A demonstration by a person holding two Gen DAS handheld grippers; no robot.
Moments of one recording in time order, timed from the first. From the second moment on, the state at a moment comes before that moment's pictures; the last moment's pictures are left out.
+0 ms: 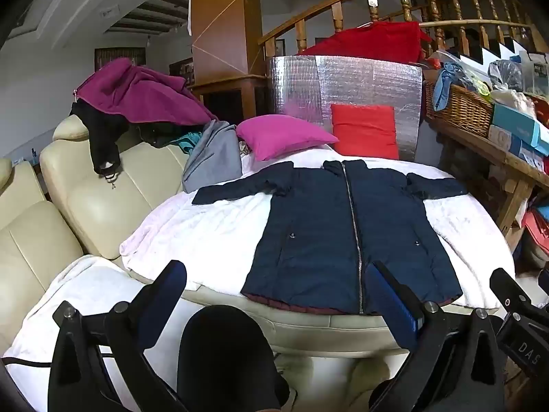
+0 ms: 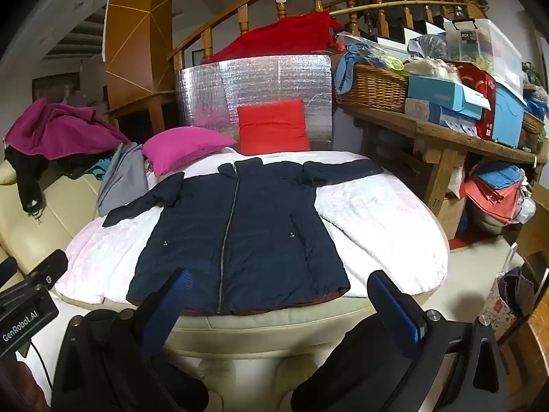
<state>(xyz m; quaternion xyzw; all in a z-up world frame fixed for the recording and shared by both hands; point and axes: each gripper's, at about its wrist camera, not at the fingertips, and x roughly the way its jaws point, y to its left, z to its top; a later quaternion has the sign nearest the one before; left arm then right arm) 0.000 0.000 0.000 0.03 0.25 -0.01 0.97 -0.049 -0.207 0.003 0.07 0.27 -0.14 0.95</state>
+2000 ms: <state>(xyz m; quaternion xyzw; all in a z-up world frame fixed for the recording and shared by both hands) 0.015 0.004 0.009 0.04 0.25 0.01 0.97 -0.027 -0.207 0.014 0.08 0.26 -0.13 0.95</state>
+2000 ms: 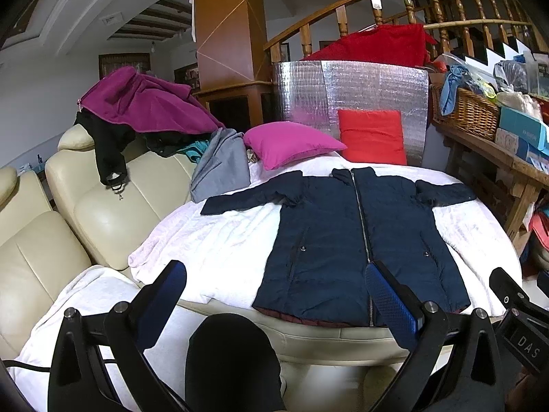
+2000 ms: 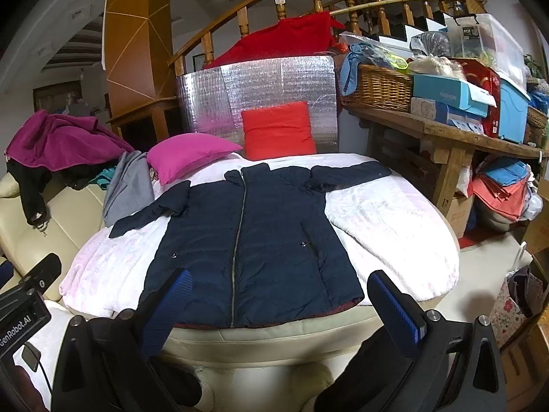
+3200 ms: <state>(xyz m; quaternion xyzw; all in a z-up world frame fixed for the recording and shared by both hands) 0.162 -0.010 -0.018 0.05 0.31 0.06 0.95 0.140 -0.252 -0.007 0.08 0.30 -0.14 0.94</state>
